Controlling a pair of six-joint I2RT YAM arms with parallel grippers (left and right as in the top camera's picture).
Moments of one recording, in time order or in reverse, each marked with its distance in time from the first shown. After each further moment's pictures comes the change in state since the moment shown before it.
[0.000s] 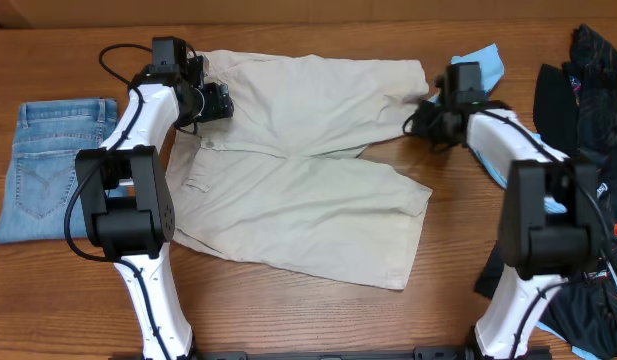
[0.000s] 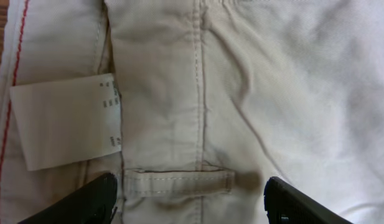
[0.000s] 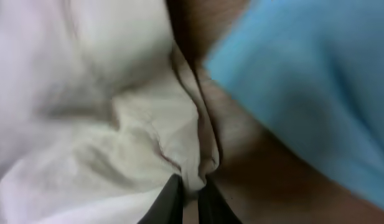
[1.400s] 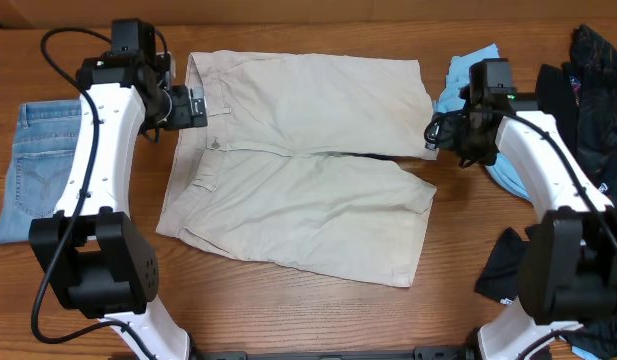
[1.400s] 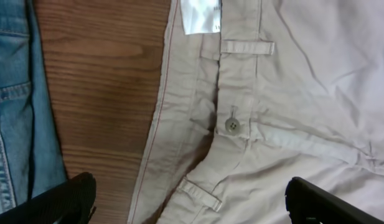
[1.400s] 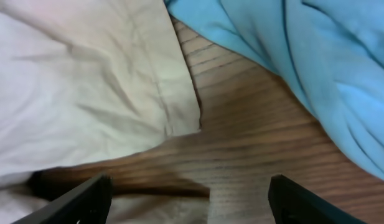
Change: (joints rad) left arm 0.027 -0.351 0.008 -0.463 -0.216 0.049; right arm -0.023 -0.233 0.007 -0.421 0.101 -0.074
